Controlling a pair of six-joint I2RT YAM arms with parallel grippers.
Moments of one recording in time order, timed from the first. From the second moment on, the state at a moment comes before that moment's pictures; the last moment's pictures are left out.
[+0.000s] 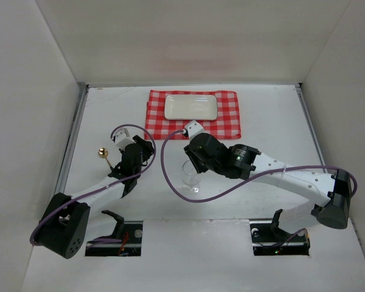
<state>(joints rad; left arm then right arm) -0.44 1.16 0.35 0.42 -0.43 -0.81 1.10 1.41 1.31 -0.68 0.38 0.28</state>
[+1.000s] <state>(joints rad) -0.44 1.16 0.35 0.42 -0.43 -0.82 0.49 1.57 1.65 -0.51 0.51 0.22</state>
